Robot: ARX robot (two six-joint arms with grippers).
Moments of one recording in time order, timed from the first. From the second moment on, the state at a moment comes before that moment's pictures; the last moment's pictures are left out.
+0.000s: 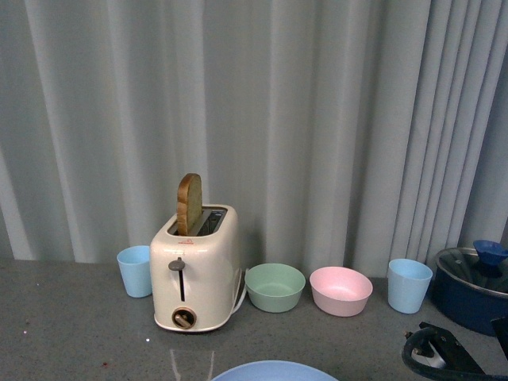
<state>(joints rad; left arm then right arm) 0.00 0.00 0.03 0.00 0.00 0.00 0.16 1.99 0.70 0.49 -0.39 0.26</state>
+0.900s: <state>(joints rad) 0.00 0.00 0.03 0.00 0.00 0.00 0.01 1.60 0.52 0.38 -0.44 0.26</state>
